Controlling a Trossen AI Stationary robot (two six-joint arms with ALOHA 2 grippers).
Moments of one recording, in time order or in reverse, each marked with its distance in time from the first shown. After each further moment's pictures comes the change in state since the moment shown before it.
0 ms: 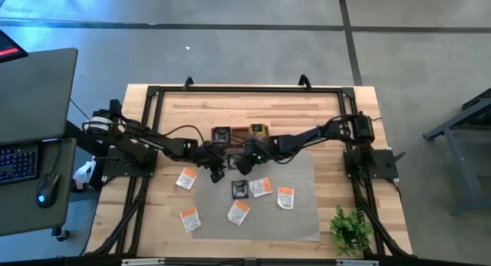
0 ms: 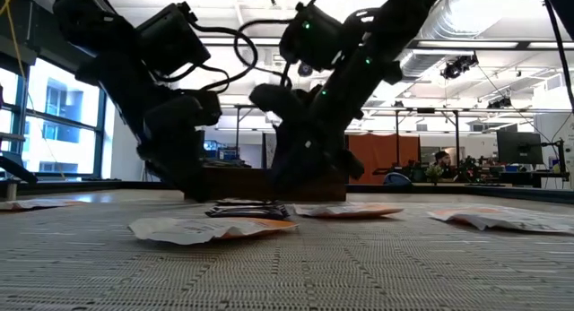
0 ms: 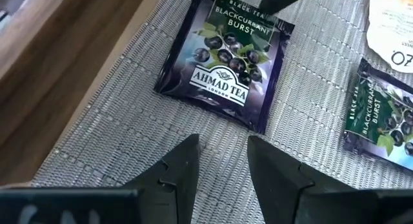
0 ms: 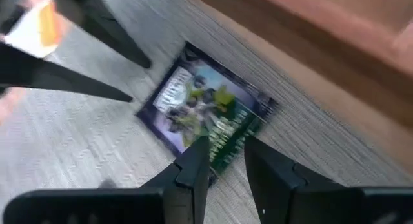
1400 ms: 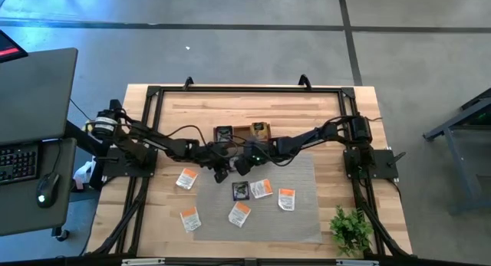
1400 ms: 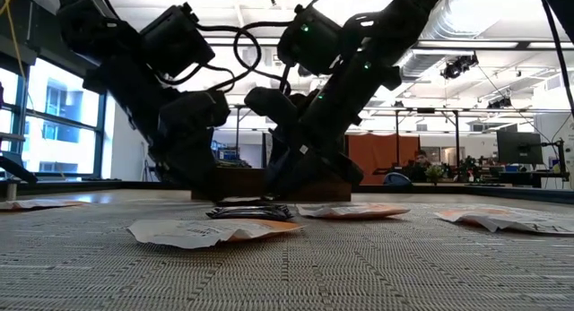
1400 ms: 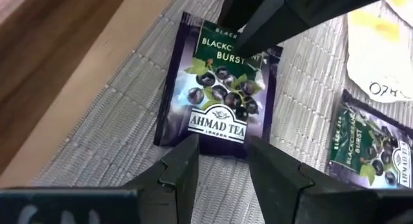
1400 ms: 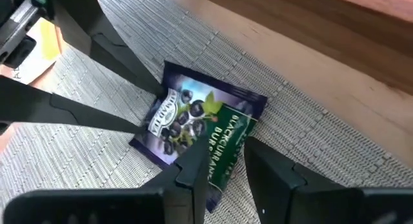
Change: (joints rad) left arm 0.000 0.044 -0.002 0.139 0.030 -0.033; right arm 0.010 0.026 -0.002 0.050 0.019 0.065
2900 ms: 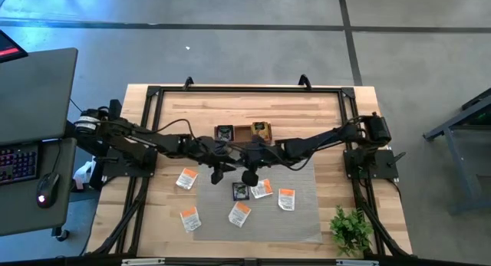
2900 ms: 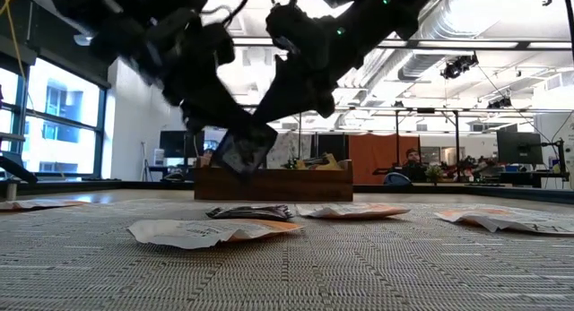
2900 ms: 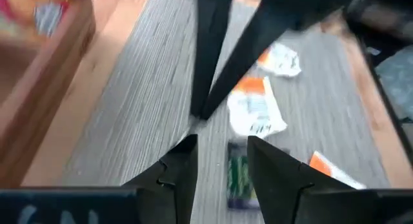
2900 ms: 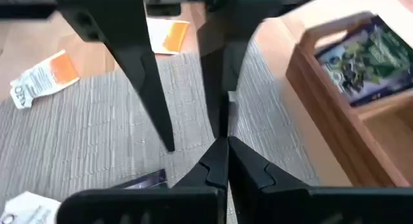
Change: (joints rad) left arm 0.000 -0.183 0.043 0.031 0.130 0.219; right arm 0.089 -0.169 0.003 0.024 0.062 -0.630
